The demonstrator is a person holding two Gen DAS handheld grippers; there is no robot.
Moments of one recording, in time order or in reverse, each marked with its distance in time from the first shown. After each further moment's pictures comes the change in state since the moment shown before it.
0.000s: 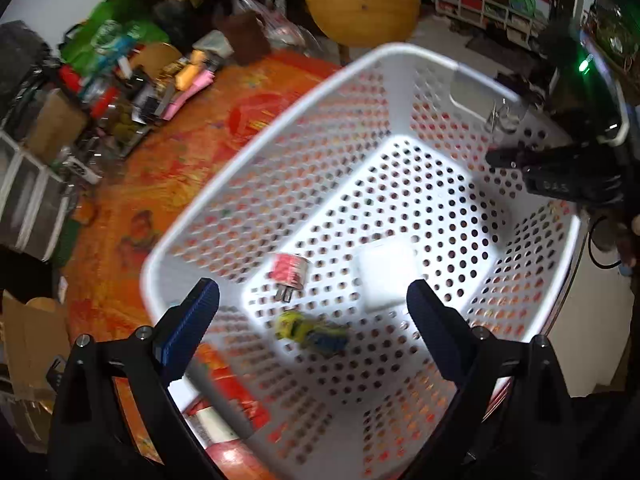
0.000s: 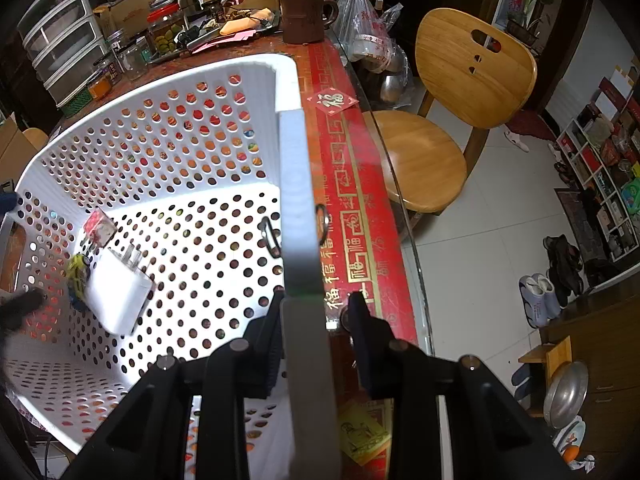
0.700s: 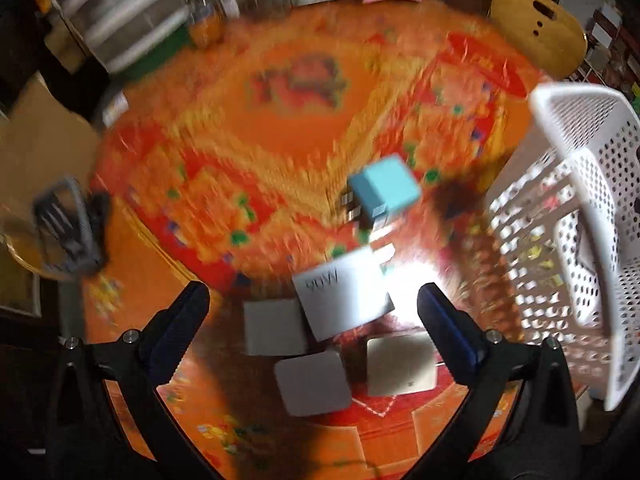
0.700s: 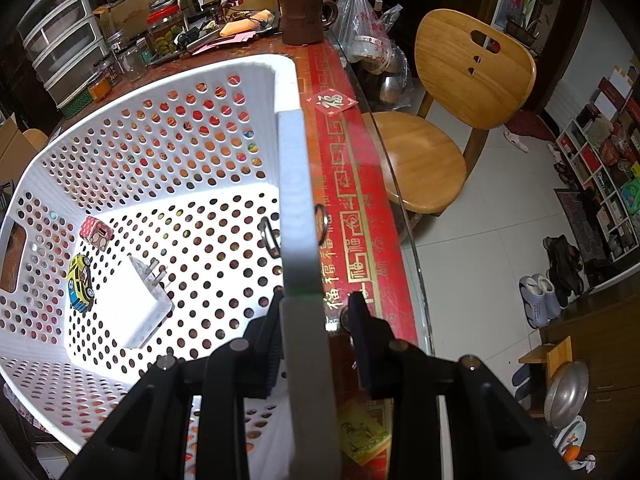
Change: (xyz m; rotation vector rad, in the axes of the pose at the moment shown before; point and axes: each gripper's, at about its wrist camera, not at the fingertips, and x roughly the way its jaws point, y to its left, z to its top) left arm 0.058 0.211 -0.147 -0.500 0.197 0.062; right arm 0.000 0.000 0.000 0.002 -0.003 -0.001
